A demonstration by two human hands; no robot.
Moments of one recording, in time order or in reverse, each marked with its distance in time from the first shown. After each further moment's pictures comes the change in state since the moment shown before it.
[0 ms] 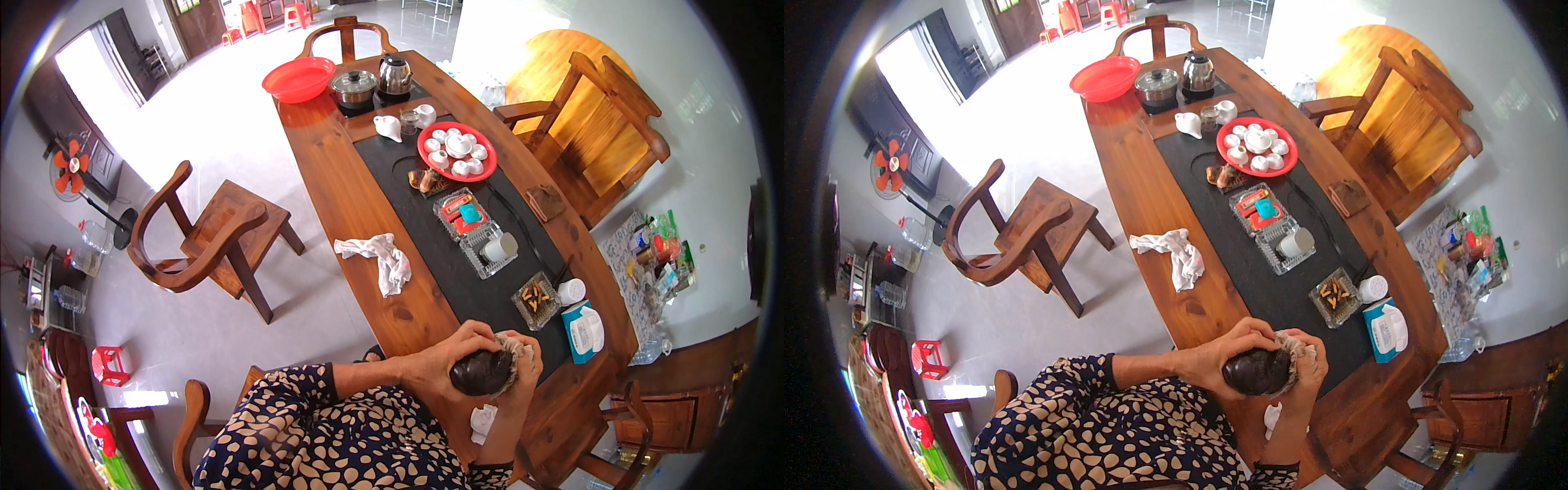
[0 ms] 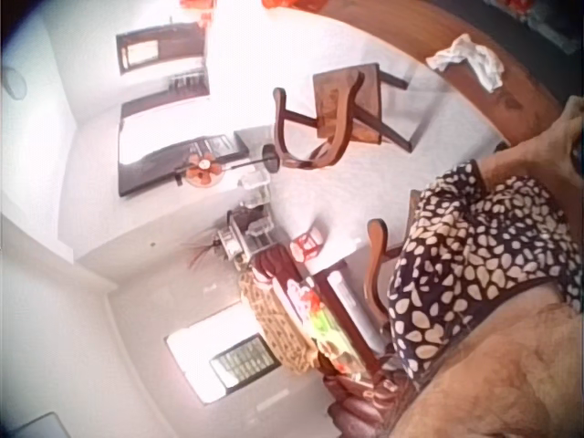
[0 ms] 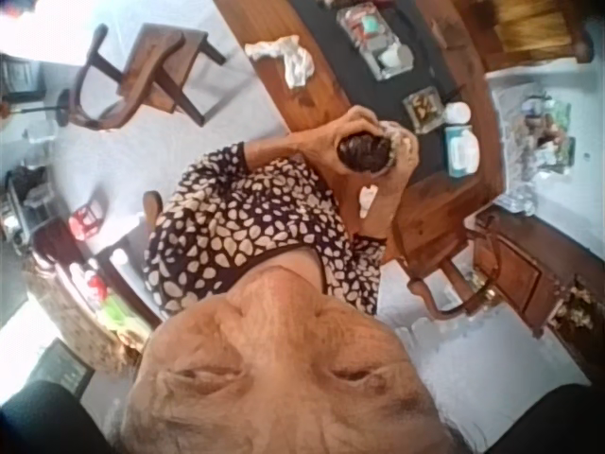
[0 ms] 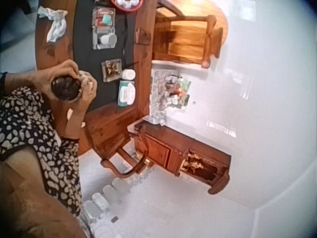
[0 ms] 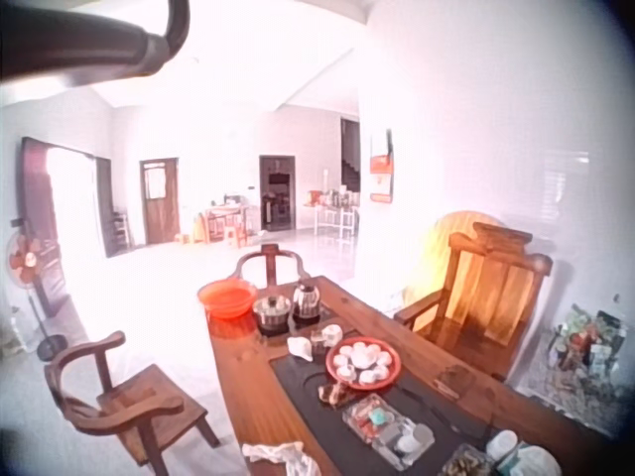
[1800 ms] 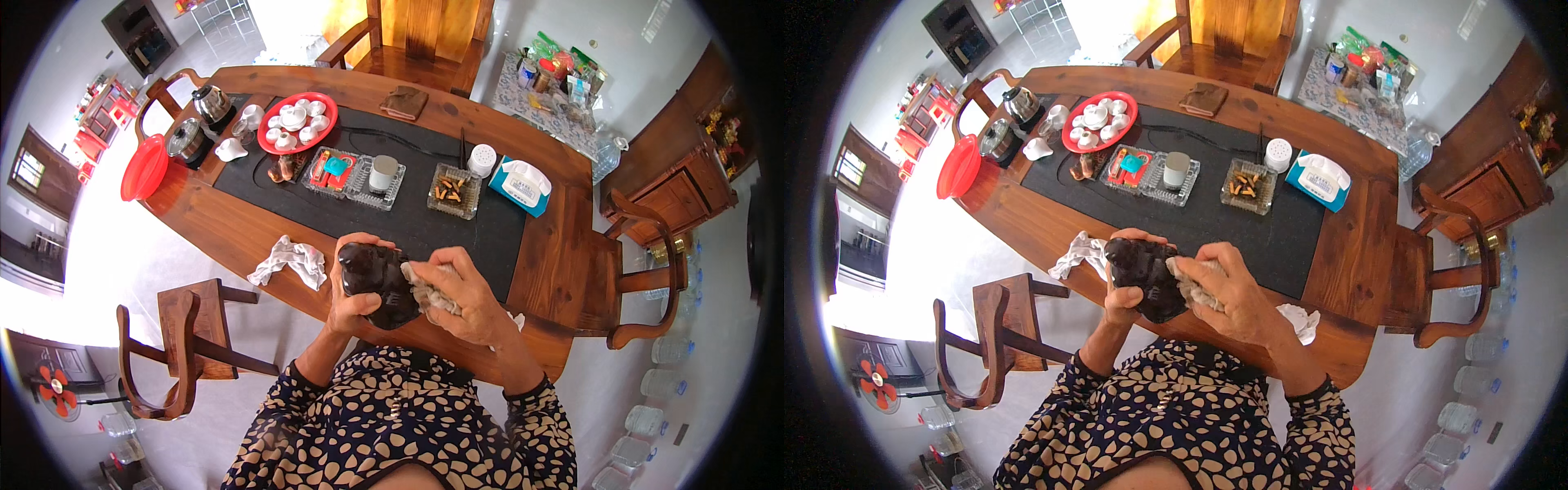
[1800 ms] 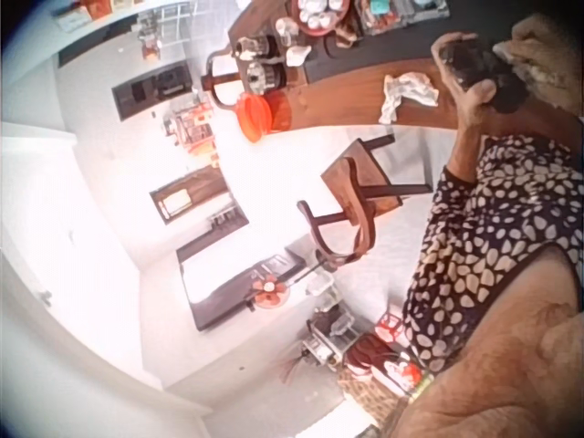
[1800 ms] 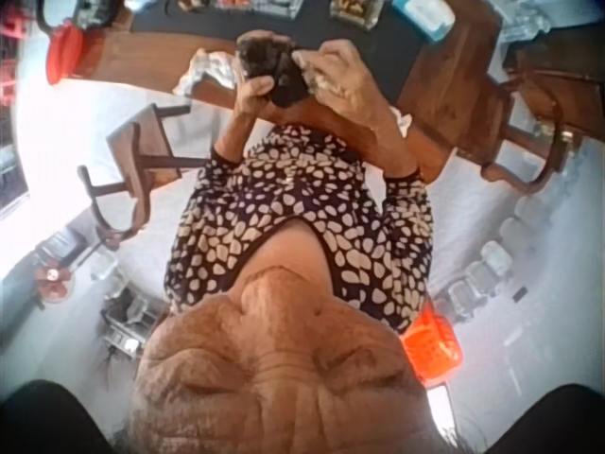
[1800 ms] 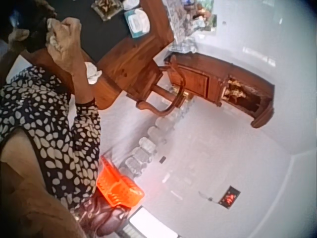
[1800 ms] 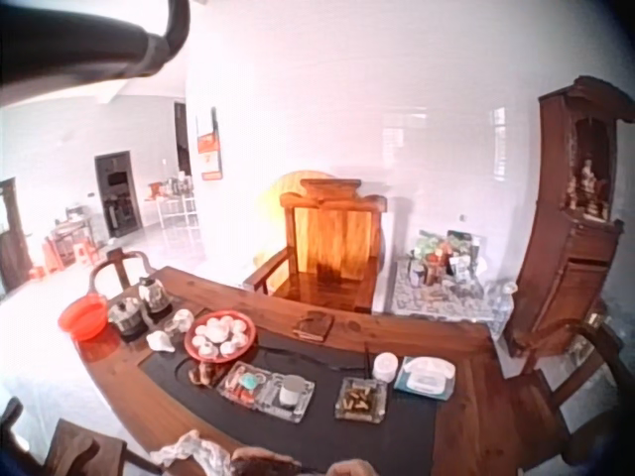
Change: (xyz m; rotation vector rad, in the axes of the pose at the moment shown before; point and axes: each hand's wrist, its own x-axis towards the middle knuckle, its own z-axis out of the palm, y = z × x) left_hand 0.024 -0.023 -0.016 -0.671 0.245 -0.211; right_hand -0.025 -0.044 0.011 -0.811 -0.224 -0.262
